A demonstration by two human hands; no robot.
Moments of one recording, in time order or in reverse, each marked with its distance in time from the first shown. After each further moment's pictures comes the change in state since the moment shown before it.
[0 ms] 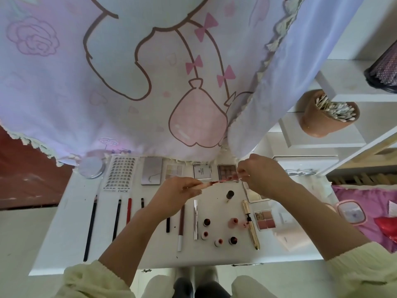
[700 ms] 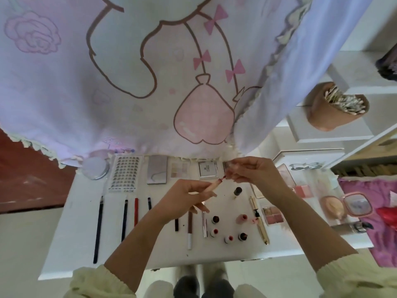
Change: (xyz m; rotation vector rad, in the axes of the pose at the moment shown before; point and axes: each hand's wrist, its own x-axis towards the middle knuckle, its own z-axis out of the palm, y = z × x) left_hand -0.015 0.004 -0.009 -0.503 -0.172 -0.089; right_hand -0.003 -0.030 0.022 1.513 0.081 0.254
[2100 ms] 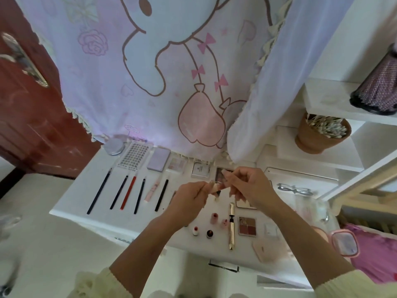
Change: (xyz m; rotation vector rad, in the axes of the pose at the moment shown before) left_hand -0.023 0.044 0.140 0.385 0.520 0.109; right_hand -0.045 -0.010 -0.073 -0.318 -0.264 -0.169
